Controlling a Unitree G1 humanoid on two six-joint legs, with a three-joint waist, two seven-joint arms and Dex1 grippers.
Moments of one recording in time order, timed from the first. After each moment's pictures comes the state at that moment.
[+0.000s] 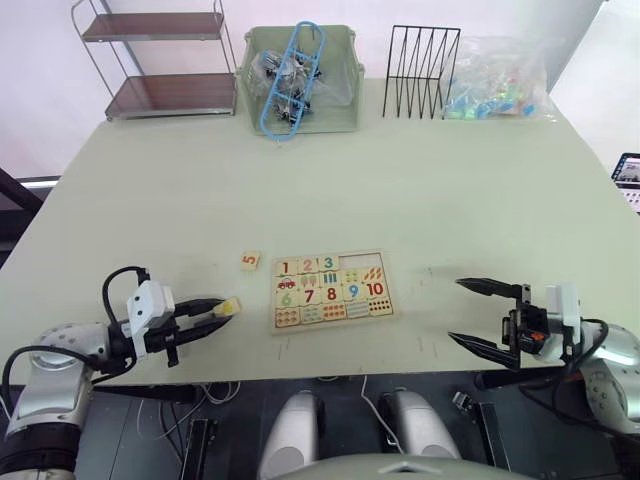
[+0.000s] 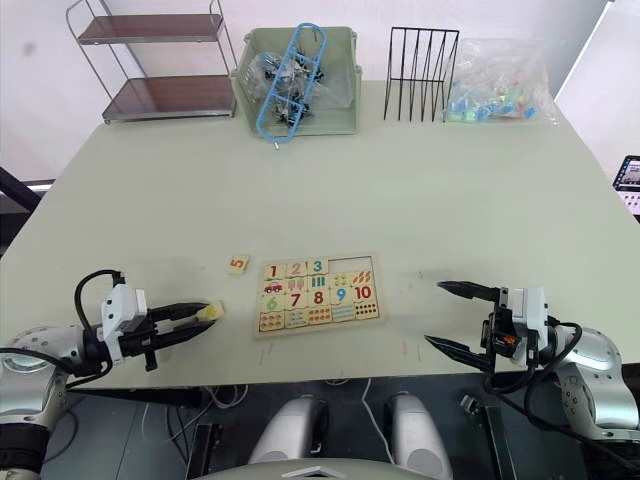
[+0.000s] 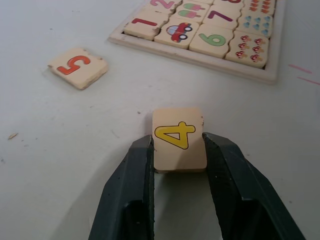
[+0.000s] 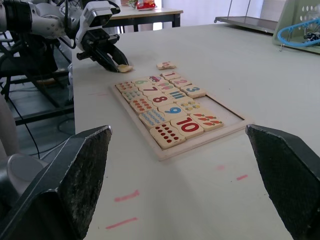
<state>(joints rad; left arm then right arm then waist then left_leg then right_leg) 0.05 0.83 0.23 0.24 -0.38 -0.14 -1.34 0.09 -0.59 -0.13 -0.07 0.60 -0.12 1.33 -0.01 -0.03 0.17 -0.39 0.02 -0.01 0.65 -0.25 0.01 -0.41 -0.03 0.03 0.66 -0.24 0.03</state>
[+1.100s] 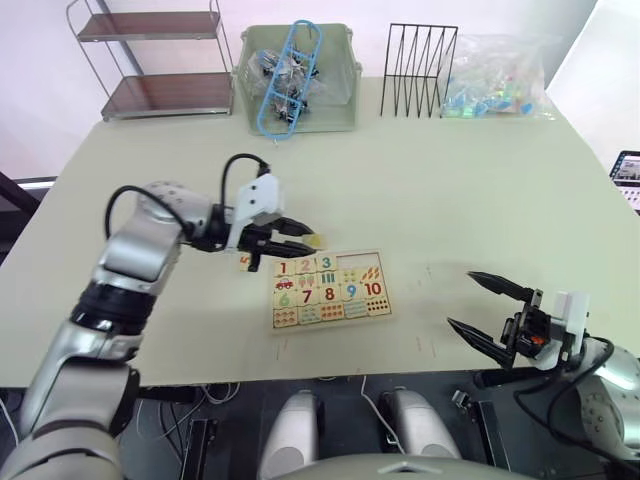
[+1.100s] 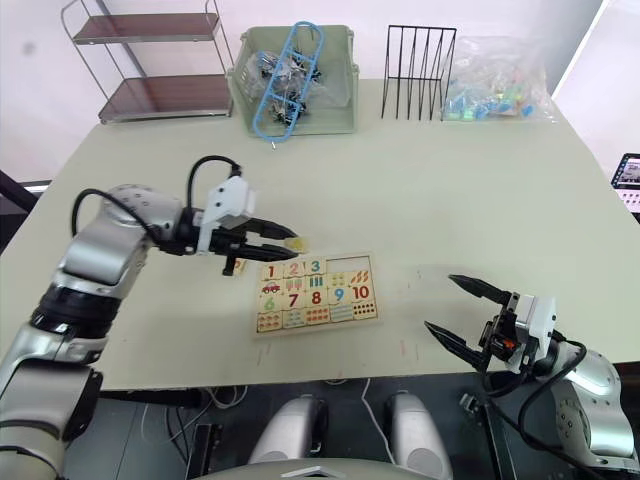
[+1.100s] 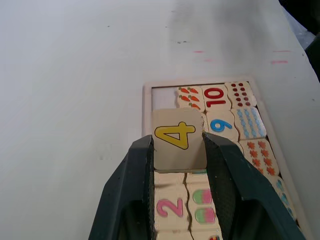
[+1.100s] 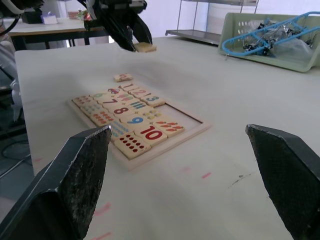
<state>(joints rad) -0.73 0.77 -0.26 0.07 -0.25 0.39 -1.37 0.20 -0.48 -0.17 -0.18 0.57 -0.16 1.13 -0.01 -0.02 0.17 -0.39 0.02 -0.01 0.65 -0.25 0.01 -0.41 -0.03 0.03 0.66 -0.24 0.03</state>
